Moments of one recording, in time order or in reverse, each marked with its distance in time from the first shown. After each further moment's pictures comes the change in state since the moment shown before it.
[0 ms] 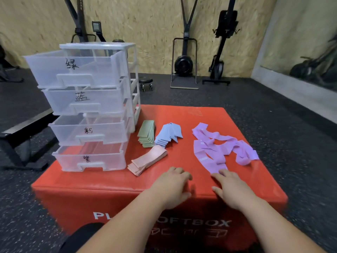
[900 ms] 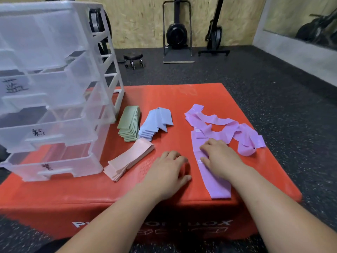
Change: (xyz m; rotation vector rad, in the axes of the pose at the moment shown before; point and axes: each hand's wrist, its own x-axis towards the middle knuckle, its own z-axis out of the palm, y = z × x) left_hand 0.080 -0.025 0.039 -0.013 0.122 -0.031; right_hand 0.104 0.013 -0.008 0.018 0.084 -0.099
